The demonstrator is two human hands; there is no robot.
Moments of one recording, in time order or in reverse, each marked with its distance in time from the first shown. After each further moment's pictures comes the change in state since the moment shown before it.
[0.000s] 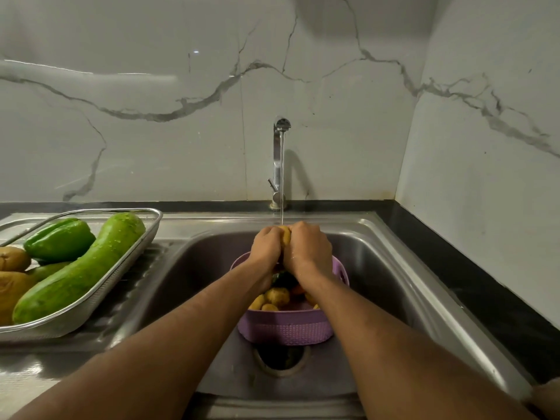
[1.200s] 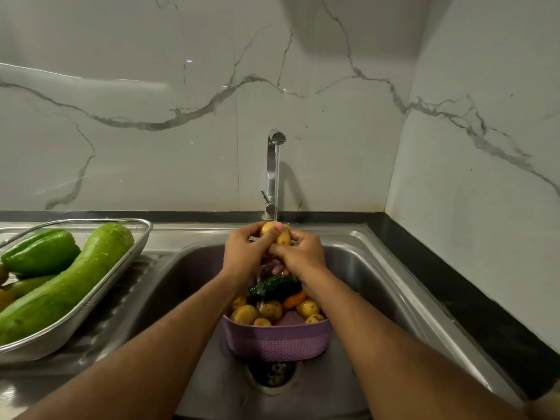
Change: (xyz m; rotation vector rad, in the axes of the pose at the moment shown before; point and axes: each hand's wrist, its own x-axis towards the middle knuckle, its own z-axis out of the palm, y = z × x) left_hand 0.003 0.011 -0.031 0.142 -0.048 0.403; right_hand 0.006 0.008 -0.013 0.973 -0.286 0.264
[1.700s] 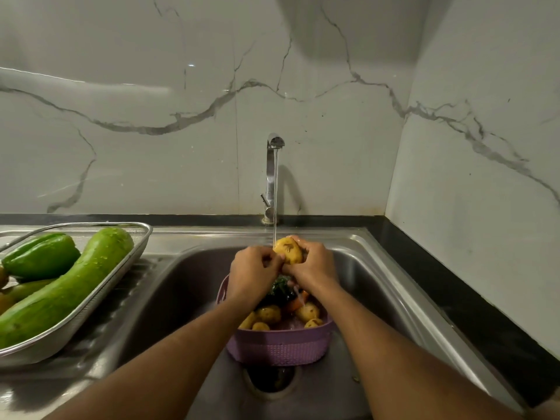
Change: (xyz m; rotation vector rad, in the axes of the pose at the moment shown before) left_hand -0.009 -0.025 0.015 0.553 0.042 0.108; right_hand 0.006 0.023 -0.022 -0.381 0.070 -0.101
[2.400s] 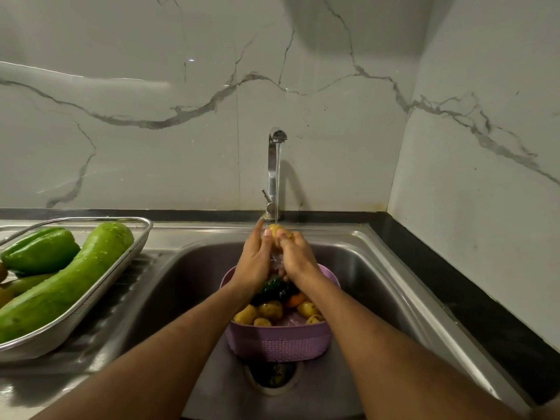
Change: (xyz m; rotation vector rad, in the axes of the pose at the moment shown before) left_hand 0.010 -0.006 0.002 -0.519 -0.161 -0.122; right_hand 0.012 -0.019 0.036 0.261 -0.070 0.191
